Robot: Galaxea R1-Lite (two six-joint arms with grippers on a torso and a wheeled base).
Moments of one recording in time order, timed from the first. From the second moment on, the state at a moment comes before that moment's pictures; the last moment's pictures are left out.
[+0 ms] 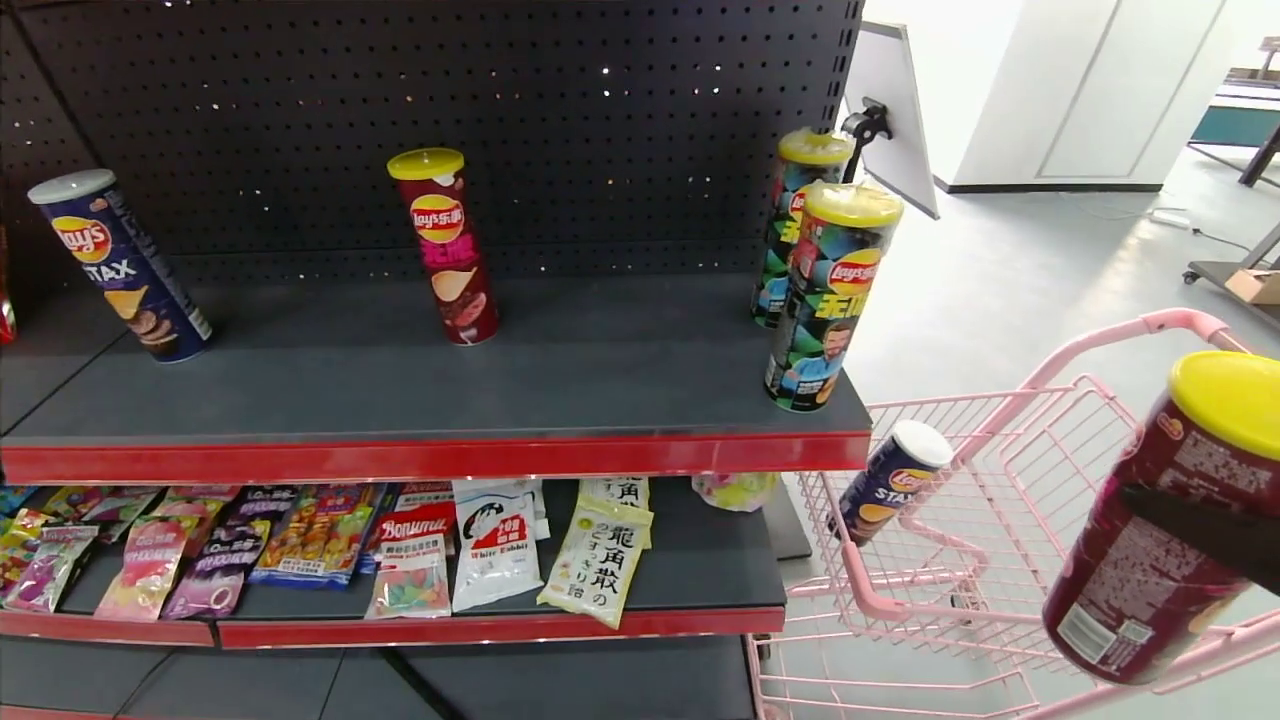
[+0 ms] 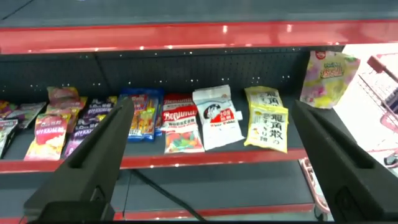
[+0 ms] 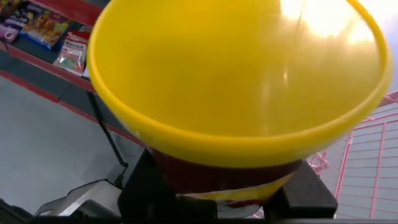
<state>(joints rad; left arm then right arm) 0.00 0.00 0.00 0.00 -0.02 0.01 0.28 0.91 -0.58 -0.03 0.11 -0.18</state>
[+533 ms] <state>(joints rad) 0.00 0.00 0.00 0.00 -0.02 0.01 0.30 0.88 -0.52 -0.10 0.21 -0.18</state>
